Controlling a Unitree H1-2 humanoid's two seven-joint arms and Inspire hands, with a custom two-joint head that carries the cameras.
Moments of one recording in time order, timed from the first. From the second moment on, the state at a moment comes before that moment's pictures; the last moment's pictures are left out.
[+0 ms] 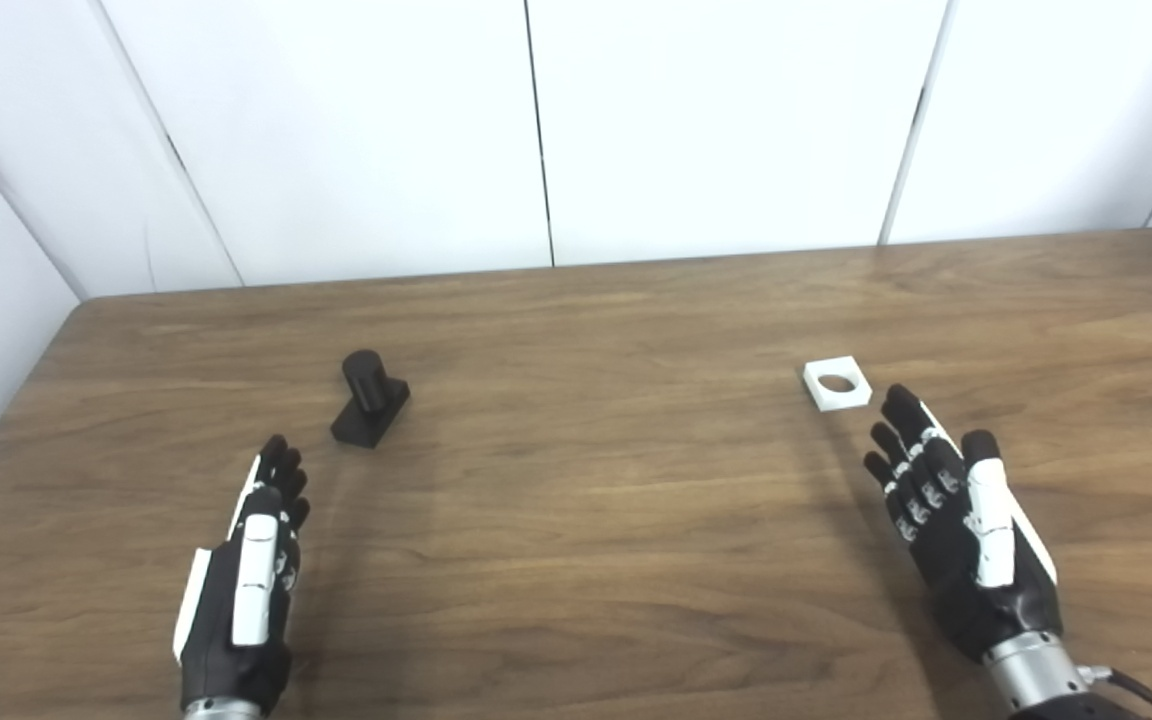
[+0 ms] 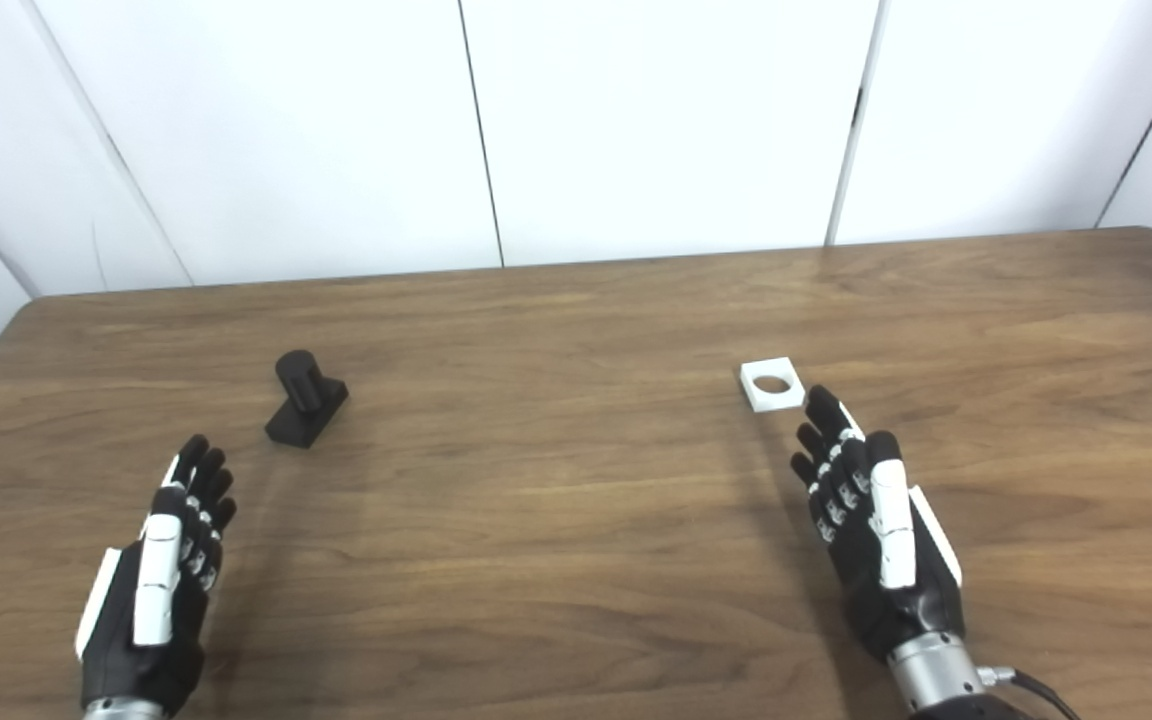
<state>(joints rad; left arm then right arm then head) 0.22 0.15 0.08 -0.36 -0.20 0.10 0.03 0.15 -0.15 -0.05 -0.35 0.36 0.16 0.07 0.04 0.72</state>
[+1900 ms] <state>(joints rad) -0.18 0.33 -0.12 -0.12 1.00 0.42 -0.06 0.15 -0.15 -0.02 -0.34 0.32 0.16 0.03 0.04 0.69</state>
